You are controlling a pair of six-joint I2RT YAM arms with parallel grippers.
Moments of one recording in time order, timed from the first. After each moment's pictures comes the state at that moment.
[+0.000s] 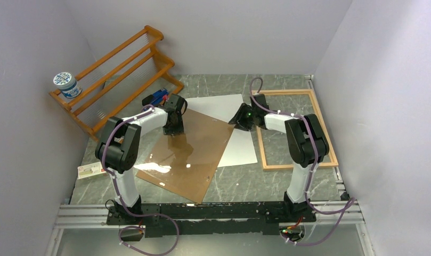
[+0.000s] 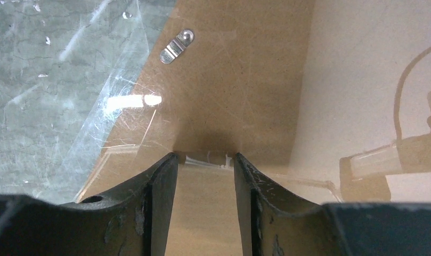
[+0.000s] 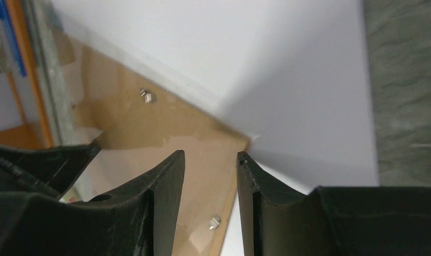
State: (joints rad) left arm -0.40 1.87 1.21 -0.50 -0.23 -0.53; right arm 0.30 1.92 1.09 -0.01 -0.30 0.79
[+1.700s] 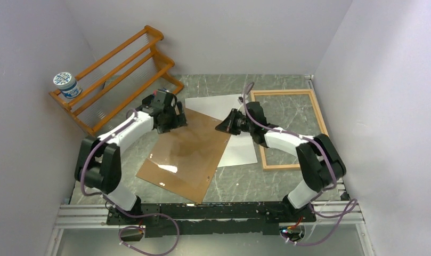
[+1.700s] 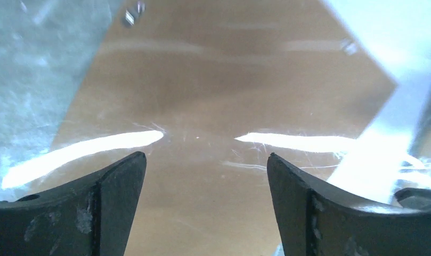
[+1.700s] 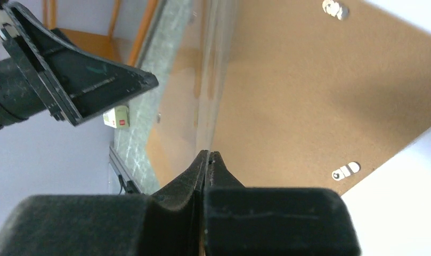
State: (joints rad) left arm -0.38 1.62 1.10 -0.48 -0.03 -0.64; right arm 0.48 1.64 0.81 0.33 -0.44 0.85
